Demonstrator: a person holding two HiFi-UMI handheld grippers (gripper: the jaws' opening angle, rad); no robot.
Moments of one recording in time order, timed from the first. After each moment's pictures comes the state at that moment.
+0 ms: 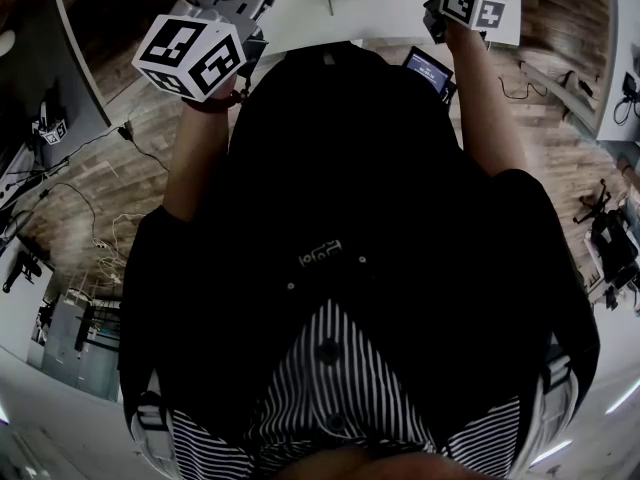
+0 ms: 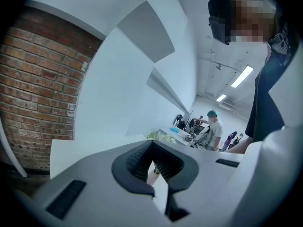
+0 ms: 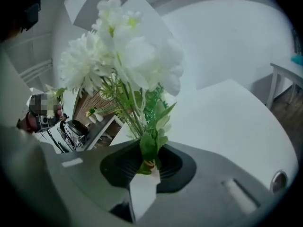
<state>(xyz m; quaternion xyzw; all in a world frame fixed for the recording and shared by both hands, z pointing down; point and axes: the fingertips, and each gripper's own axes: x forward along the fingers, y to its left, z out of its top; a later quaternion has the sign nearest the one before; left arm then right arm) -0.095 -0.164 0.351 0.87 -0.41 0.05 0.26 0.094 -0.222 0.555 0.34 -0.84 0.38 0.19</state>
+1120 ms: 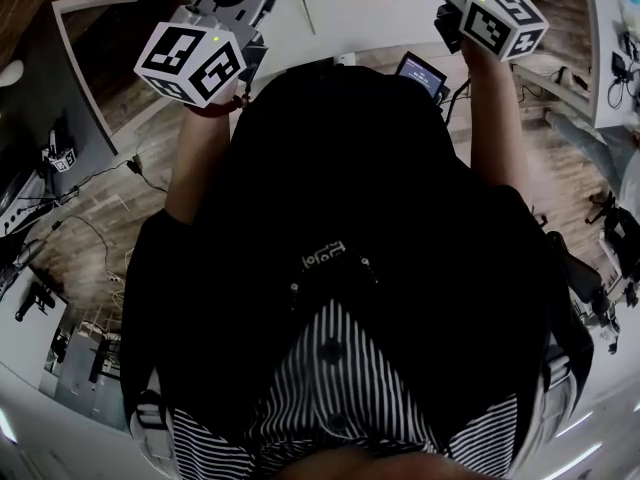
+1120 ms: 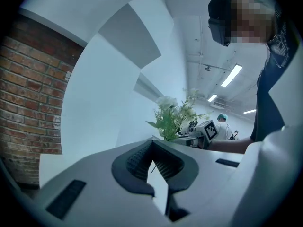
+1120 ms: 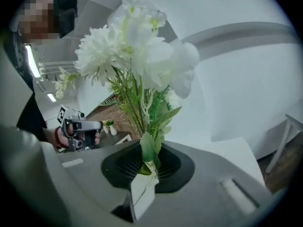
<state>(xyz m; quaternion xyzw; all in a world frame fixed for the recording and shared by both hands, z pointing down) -0.049 -0.168 0.309 0.90 -0.39 0.03 0.20 0.102 -0.218 0.355 0.31 -0.92 0.22 0.10</state>
